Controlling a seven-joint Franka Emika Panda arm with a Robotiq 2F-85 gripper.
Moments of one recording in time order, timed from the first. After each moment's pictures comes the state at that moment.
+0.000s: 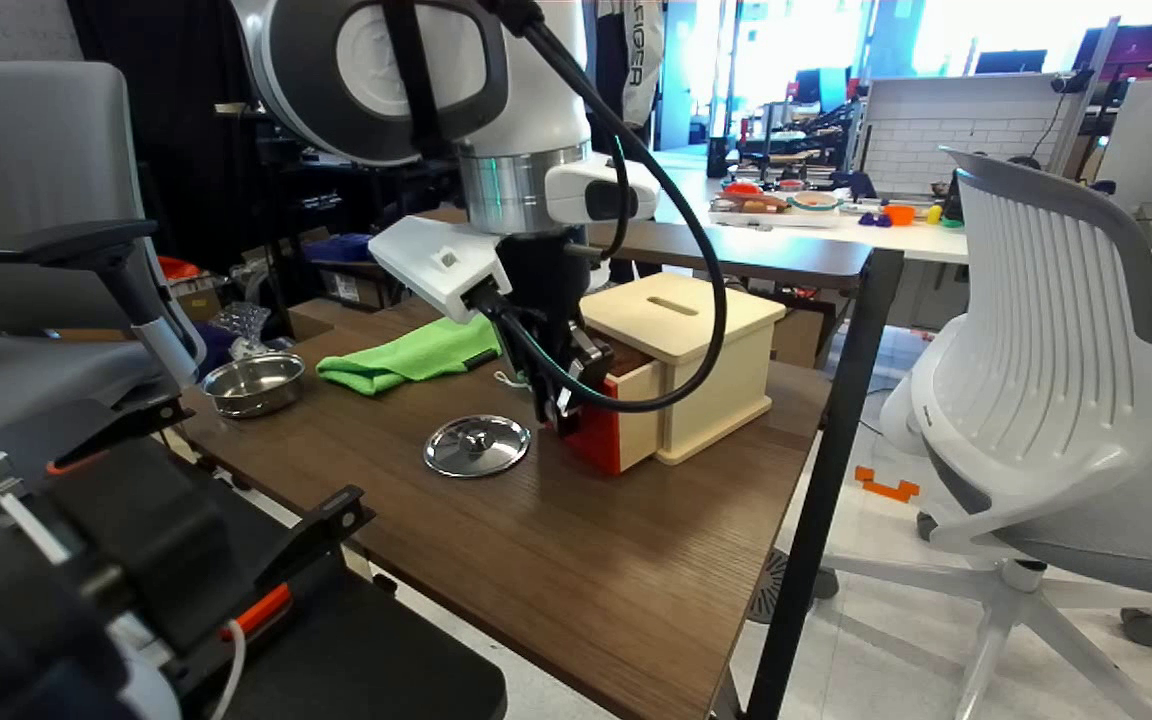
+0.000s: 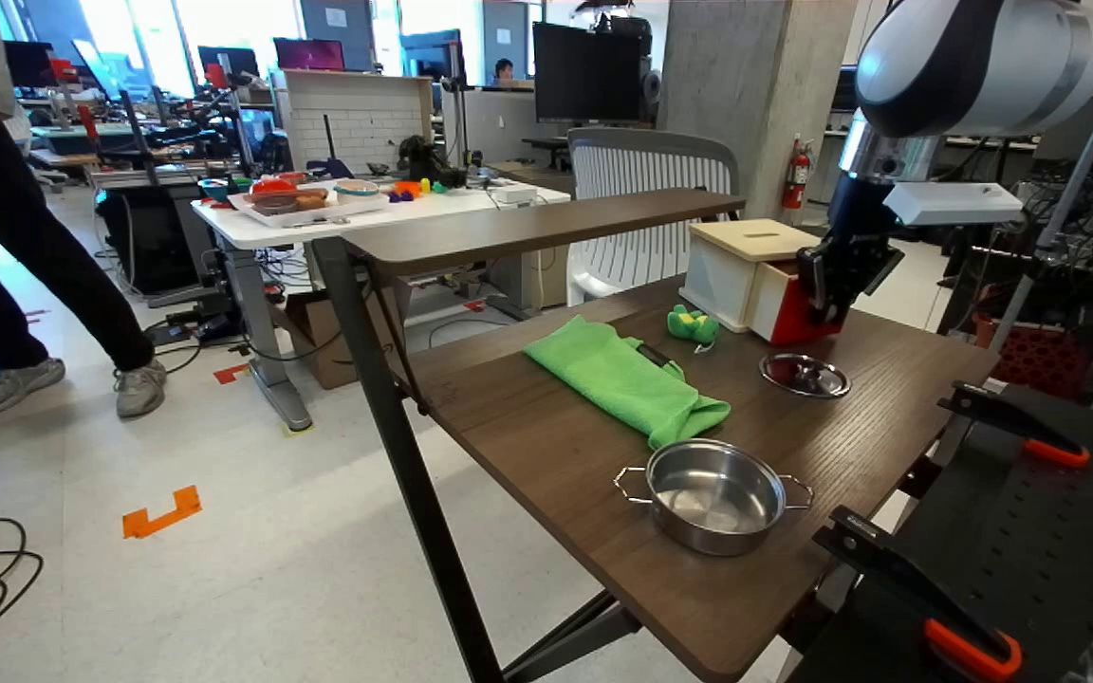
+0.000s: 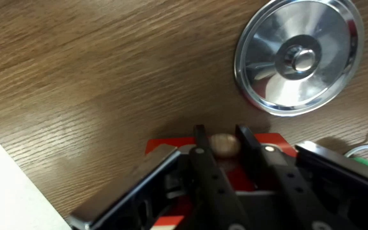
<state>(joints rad) -0.23 0.48 -0.09 -2.27 0.11 2.83 -0.08</state>
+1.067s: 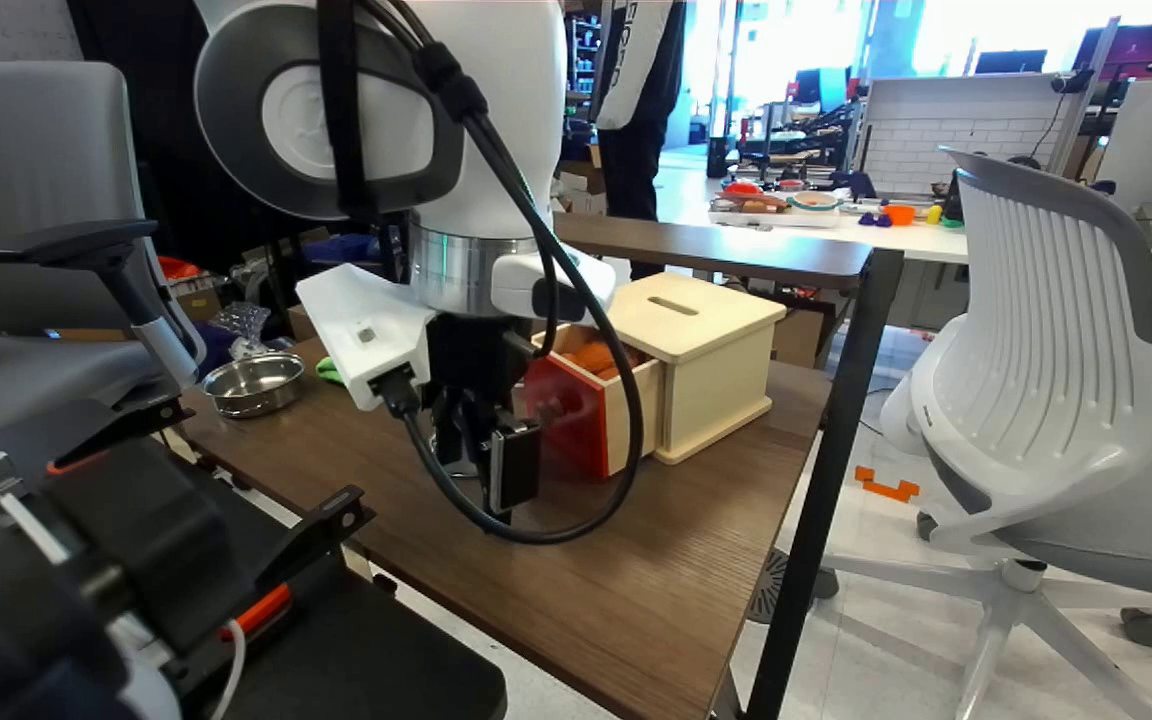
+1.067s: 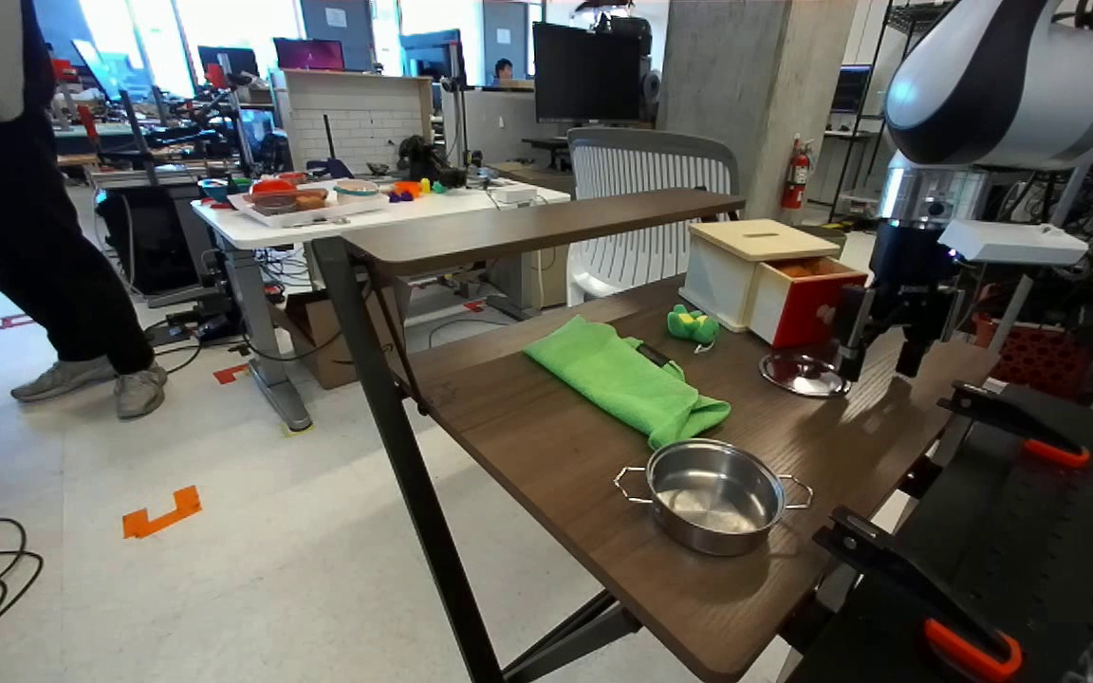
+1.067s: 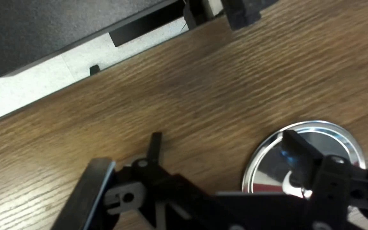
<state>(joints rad) -0.33 0.48 -0.01 -2.36 0.18 2.73 -0.16</state>
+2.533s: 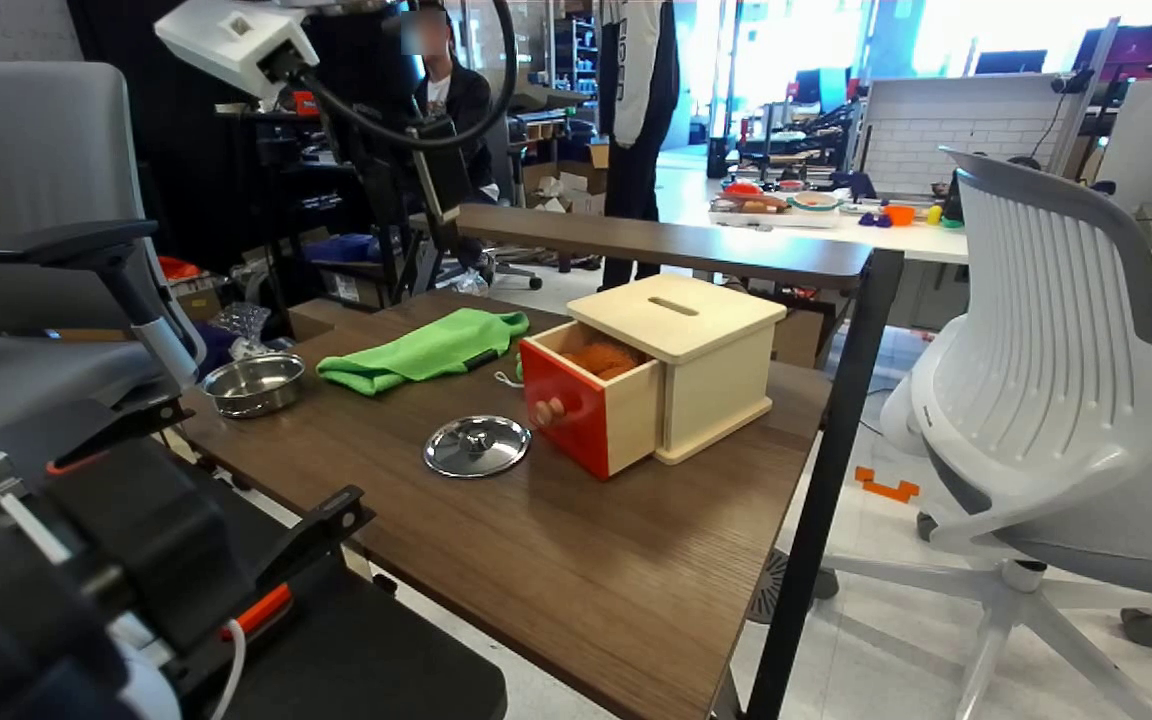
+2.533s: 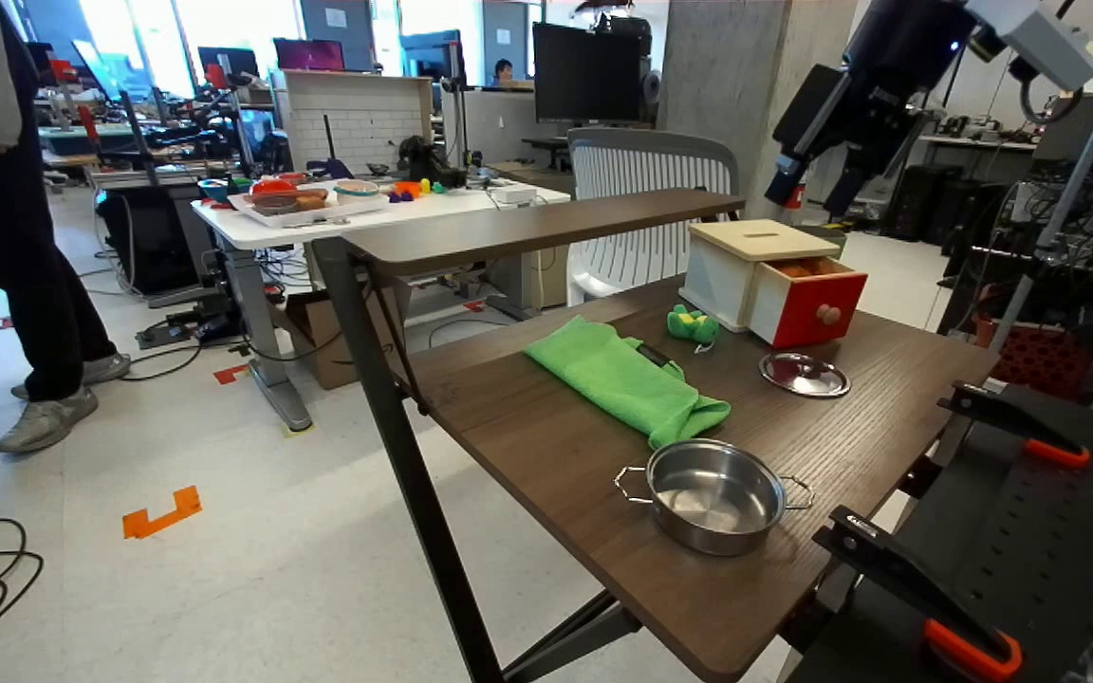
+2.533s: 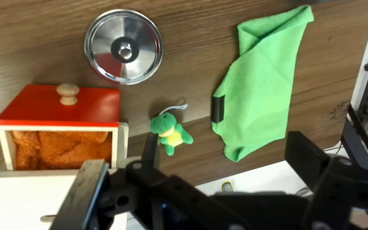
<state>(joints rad) -0.13 0.01 0.04 -2.53 0.44 2.78 -0.33</state>
